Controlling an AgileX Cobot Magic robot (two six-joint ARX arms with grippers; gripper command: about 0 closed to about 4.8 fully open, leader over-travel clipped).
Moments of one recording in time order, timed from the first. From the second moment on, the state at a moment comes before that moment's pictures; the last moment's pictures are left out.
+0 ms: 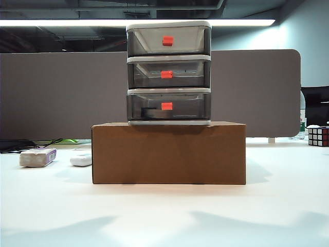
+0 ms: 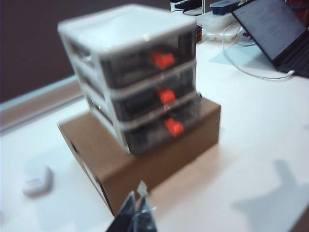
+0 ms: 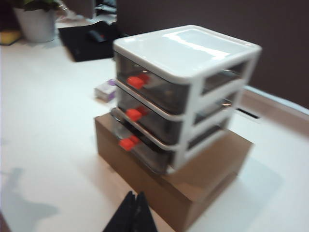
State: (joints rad) left arm -1.07 0.28 0.41 -0.31 -0.39 0.06; right arm 0.57 0.30 0.53 -0.37 -0.10 -0.13
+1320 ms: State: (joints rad) left arm -0.40 0.00 0.00 -0.14 -0.04 0.05; right arm 0.27 0.00 0.01 -0.10 -0.07 -0.11
